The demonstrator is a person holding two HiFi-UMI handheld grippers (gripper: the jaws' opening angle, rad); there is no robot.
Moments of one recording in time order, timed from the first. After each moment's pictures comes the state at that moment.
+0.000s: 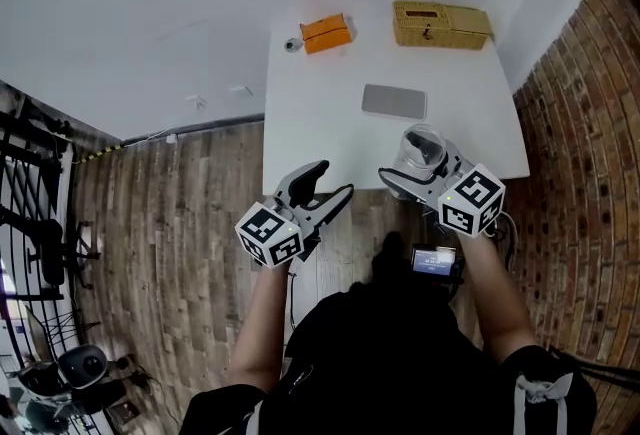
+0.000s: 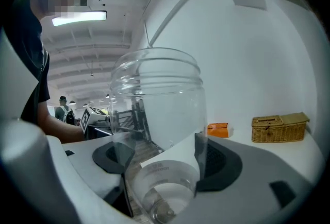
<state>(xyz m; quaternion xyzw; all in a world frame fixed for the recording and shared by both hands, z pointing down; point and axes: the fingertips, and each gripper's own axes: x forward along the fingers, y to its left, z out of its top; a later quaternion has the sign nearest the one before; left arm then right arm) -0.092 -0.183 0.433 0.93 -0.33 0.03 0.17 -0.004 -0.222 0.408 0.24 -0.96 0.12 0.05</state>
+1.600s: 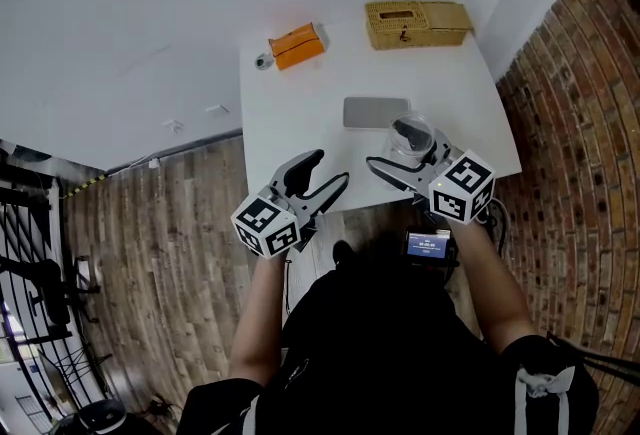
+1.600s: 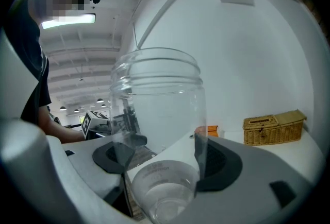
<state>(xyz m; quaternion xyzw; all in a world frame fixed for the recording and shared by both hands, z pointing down) -0.079 -0.266 0.442 0.94 -0.28 0.04 0.18 -0.001 -0.294 0.412 0.29 -0.95 0.15 0.03</state>
